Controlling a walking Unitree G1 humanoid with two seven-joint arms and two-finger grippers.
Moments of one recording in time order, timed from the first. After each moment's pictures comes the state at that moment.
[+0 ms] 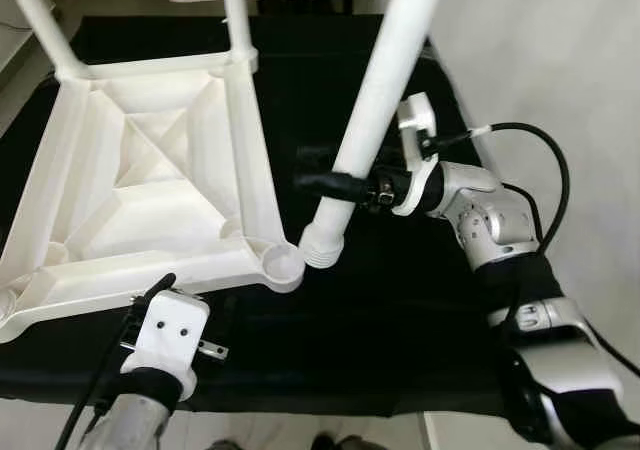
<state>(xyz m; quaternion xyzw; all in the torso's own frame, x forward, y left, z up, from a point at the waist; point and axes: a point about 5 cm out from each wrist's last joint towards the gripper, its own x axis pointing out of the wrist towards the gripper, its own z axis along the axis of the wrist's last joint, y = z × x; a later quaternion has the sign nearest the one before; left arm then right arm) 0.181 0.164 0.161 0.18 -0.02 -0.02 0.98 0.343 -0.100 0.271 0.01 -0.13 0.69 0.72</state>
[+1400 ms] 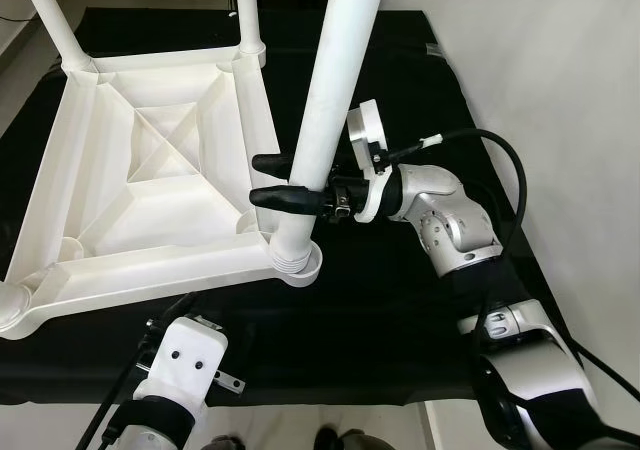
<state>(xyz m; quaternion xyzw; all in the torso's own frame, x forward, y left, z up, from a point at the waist) 0.154 0.142 0.161 0.15 -0.01 -0.09 0.98 0.344 -0.063 0.265 -0.01 -0.11 0.71 0.70</state>
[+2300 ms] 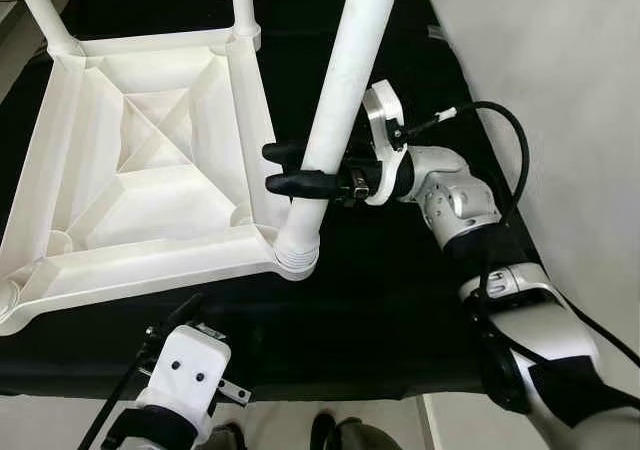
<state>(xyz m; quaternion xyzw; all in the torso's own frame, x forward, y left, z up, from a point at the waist) 0.147 0.140 0.163 0.15 -0.02 -0.10 0.98 0.355 -0.072 0.271 -0.02 -0.11 0.74 0.67</state>
